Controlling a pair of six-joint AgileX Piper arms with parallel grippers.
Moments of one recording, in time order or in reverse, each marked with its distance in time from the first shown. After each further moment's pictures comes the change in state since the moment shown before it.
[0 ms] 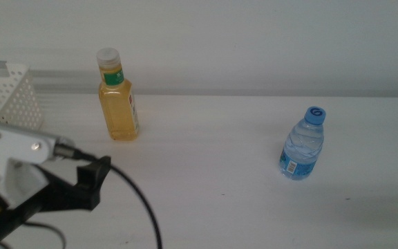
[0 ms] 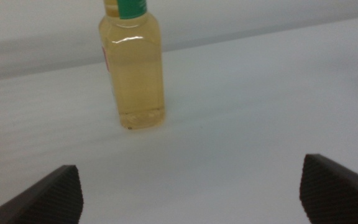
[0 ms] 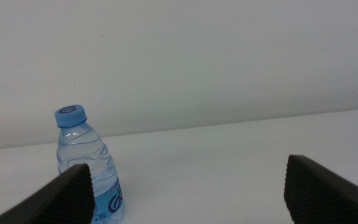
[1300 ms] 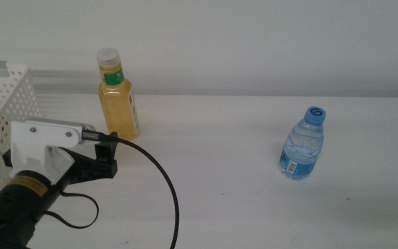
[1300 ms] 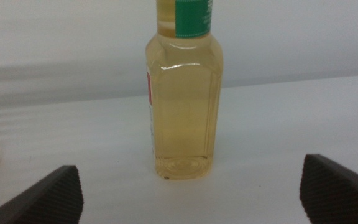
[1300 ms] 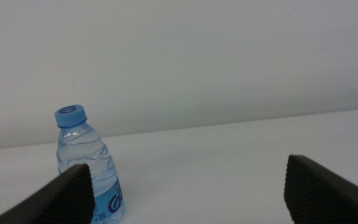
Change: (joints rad) left arm 0.050 0.592 0.000 0.059 -0.726 -0.120; right arm 0.000 0.000 0.000 0.000 0.000 0.000
